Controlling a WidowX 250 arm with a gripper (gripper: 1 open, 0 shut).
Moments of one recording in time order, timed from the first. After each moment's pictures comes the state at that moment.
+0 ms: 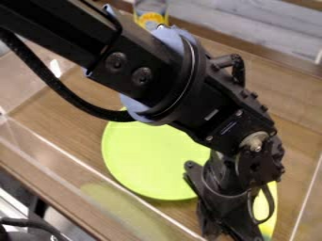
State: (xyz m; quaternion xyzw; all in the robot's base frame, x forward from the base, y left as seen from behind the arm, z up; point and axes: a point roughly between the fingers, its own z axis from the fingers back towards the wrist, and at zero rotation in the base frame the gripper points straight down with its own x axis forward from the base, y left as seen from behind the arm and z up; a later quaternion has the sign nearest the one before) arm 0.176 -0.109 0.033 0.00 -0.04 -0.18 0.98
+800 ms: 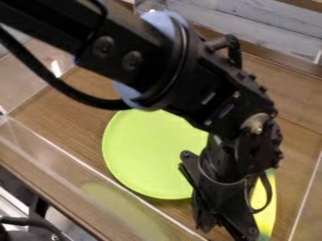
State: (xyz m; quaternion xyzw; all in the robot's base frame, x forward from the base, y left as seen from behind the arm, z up) arm 0.175 -0.104 0.044 0.01 -0.03 -0.19 0.98
